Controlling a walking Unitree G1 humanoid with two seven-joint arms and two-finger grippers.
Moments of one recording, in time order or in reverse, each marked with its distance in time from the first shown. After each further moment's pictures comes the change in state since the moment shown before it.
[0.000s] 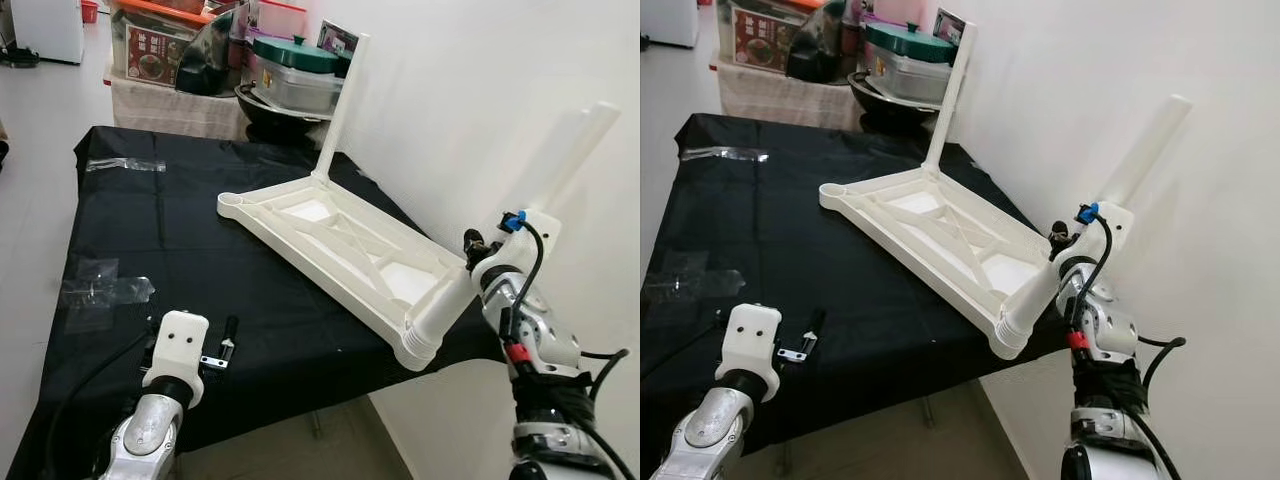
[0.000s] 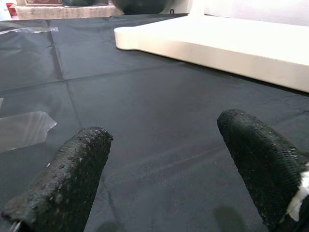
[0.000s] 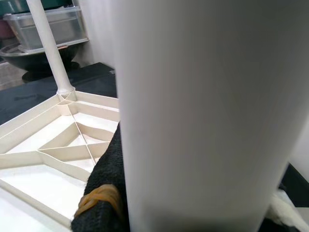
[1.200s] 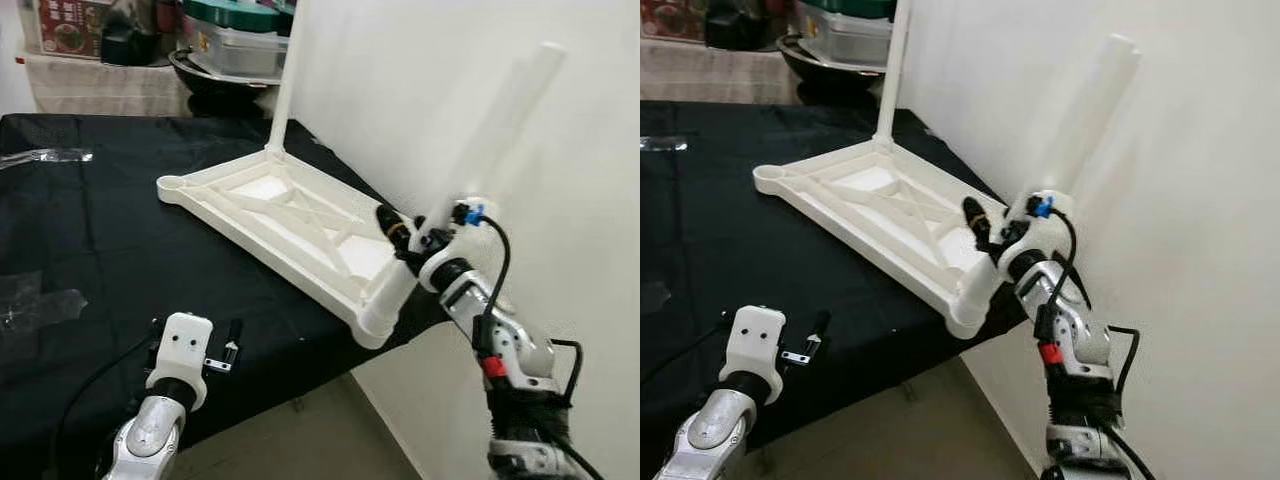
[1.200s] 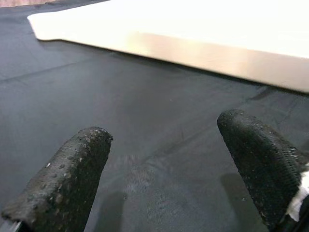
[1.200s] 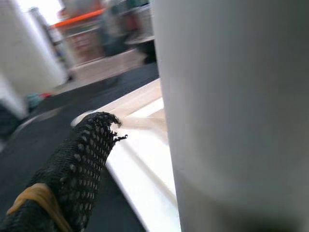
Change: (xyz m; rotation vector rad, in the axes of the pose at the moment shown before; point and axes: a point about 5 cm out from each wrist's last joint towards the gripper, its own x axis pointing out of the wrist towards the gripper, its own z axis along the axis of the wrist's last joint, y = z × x) left arm 0.001 -0.002 0.001 0.005 -0.002 -0.023; right arm -0.045 0.081 -0.006 0.125 0.016 0.756
